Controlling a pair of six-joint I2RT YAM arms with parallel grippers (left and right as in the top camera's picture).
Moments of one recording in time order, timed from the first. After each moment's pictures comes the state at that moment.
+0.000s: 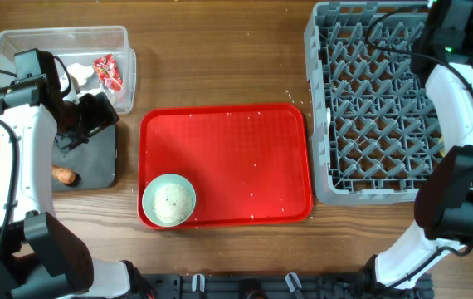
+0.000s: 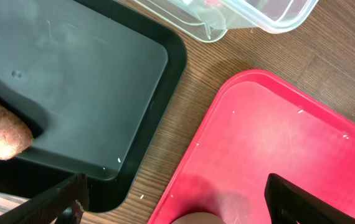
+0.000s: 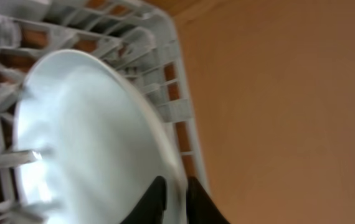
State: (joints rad) left arm 0.28 1.62 1.34 -1.07 0.15 -0.26; right arm -0.16 1.92 1.56 -0.33 0.75 -0.56
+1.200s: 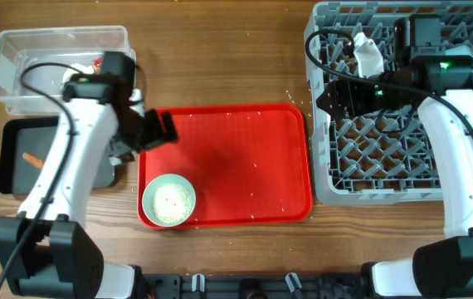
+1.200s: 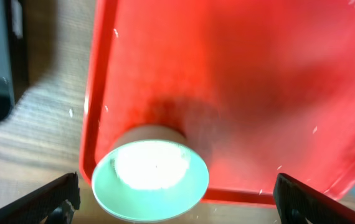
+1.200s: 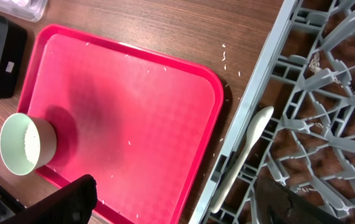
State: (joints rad) left arm -0.10 1.62 1.34 -1.28 0.14 -0.44; right arm 0.03 1.61 1.56 -1.16 -0.45 -0.23
